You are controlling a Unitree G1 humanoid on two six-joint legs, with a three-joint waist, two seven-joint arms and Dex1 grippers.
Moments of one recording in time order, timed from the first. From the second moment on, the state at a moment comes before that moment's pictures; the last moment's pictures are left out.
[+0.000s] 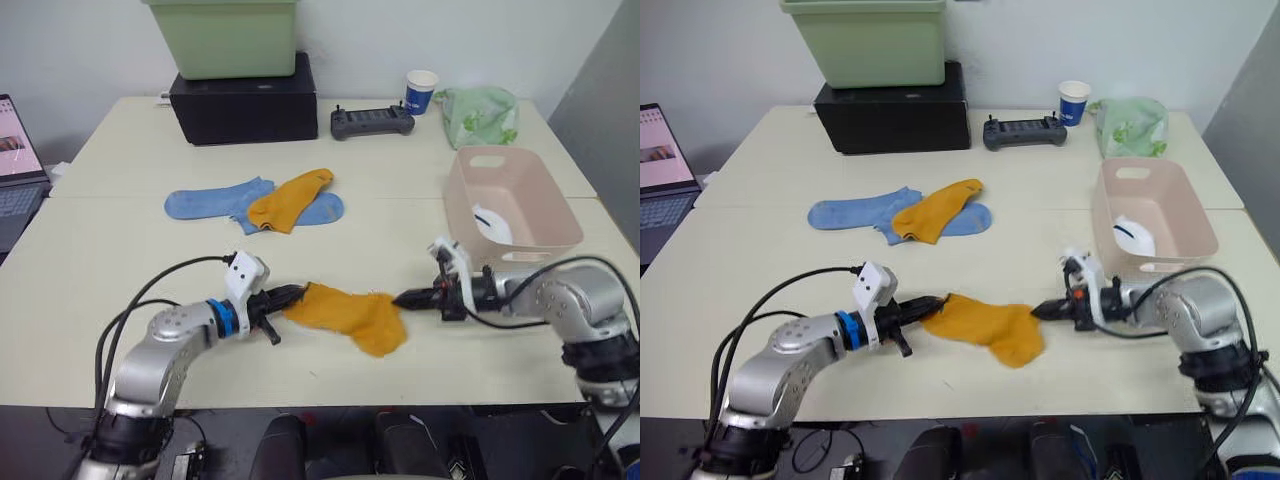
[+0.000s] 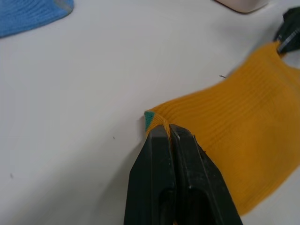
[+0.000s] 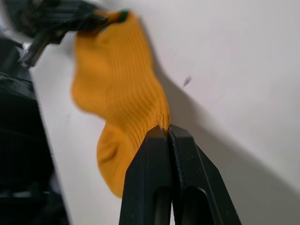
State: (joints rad) left arm -0.06 0.46 0.03 -0.34 -0.38 0.62 -0.71; right arm -0.64 -0.70 0.23 -0.04 0.64 1.14 0.91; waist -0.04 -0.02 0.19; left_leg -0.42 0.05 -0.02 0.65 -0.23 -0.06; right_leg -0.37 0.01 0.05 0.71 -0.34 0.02
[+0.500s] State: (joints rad) left arm 0.08 0.33 0.09 -0.47 -0.39 0.64 -0.43; right arm -0.82 -0.60 0.46 0.34 0.35 0.81 1.22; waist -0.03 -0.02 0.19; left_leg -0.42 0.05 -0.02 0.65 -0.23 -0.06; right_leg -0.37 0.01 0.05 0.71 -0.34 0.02
